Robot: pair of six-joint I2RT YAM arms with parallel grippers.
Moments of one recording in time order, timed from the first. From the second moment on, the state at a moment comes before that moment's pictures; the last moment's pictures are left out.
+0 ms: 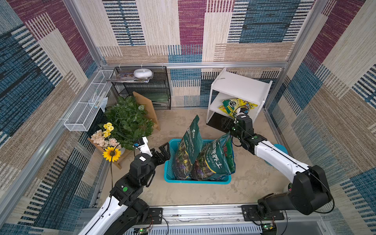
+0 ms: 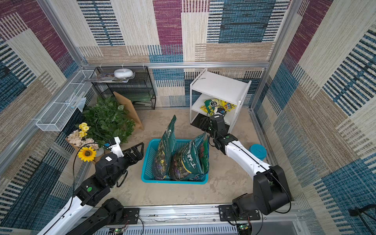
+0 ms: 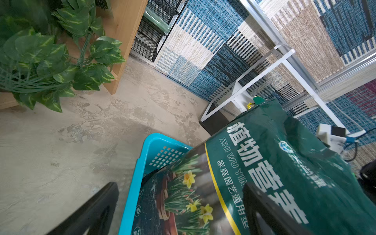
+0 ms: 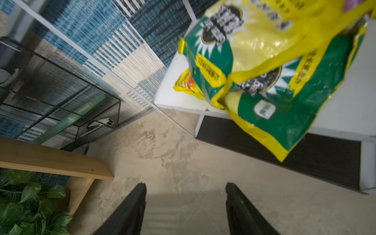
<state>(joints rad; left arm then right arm) -0.56 0.58 0.64 -0.36 -0.29 -0.74 0.41 1.39 1.00 0.00 0.17 0.67</state>
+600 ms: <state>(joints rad) -0.56 0.57 0.63 -0.36 -0.29 -0.74 0.41 1.55 1.19 -0.07 0.35 0.55</state>
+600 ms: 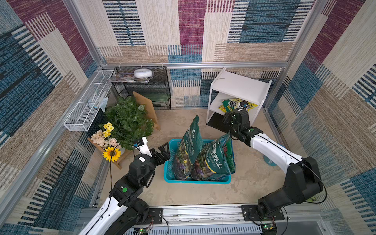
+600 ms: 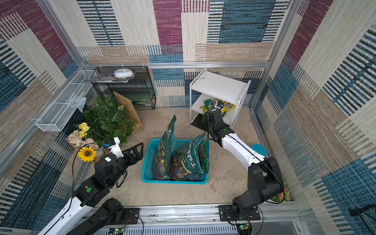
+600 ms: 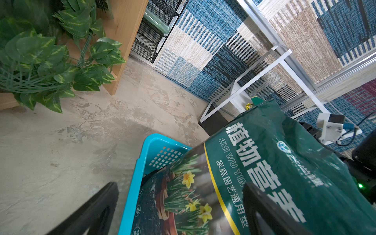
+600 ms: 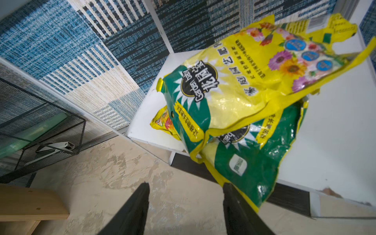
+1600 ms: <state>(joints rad) -0.56 0.58 0.63 -0.36 -0.29 -0.74 0.43 1.60 1.29 -0.10 0.40 0.46</state>
